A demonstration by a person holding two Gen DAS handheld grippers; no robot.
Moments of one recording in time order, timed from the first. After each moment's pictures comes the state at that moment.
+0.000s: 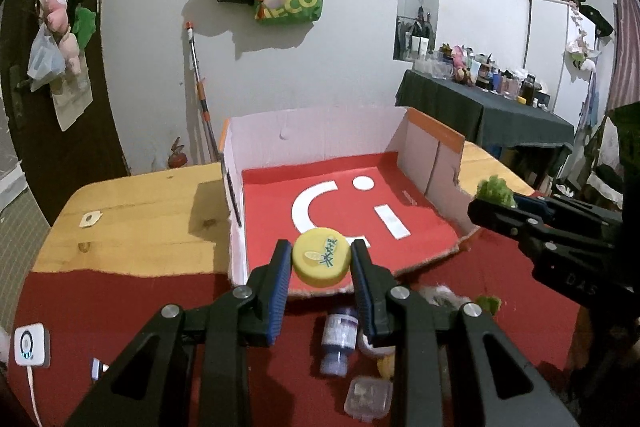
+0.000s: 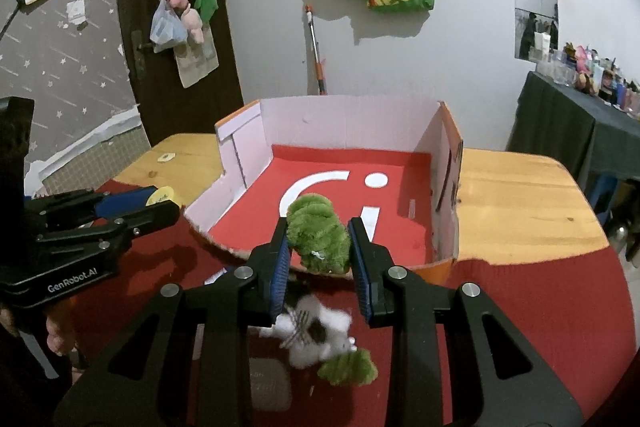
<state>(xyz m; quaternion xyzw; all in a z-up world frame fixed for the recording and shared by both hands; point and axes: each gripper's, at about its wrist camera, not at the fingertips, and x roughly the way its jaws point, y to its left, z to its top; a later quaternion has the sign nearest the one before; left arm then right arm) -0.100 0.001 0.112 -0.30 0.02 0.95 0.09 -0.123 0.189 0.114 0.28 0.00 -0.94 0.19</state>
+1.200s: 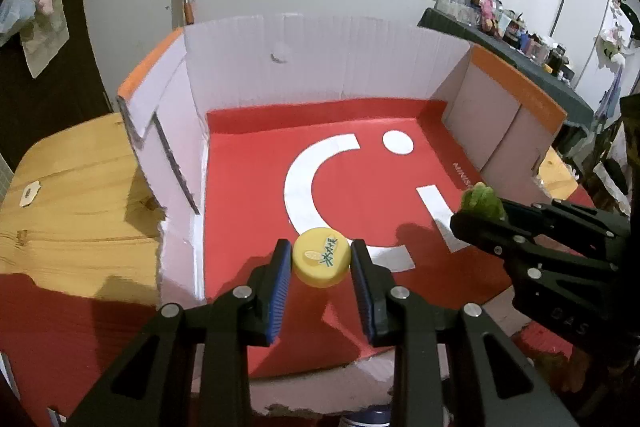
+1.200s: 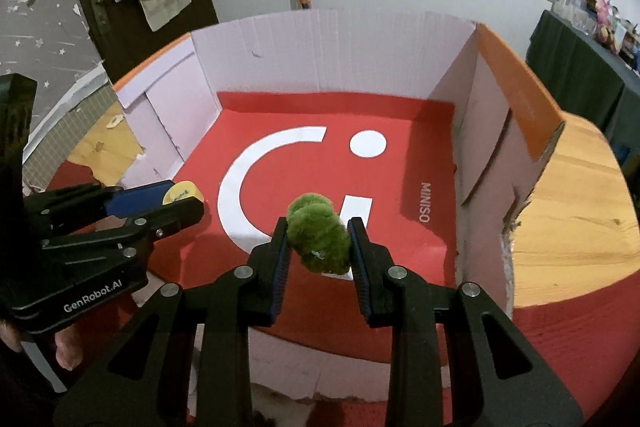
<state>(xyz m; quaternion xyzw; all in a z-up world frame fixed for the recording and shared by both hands) -0.223 0.010 0.045 -0.44 -0.01 0.90 0.08 -0.245 0.175 0.054 0.42 0.01 -0.89 0.17</state>
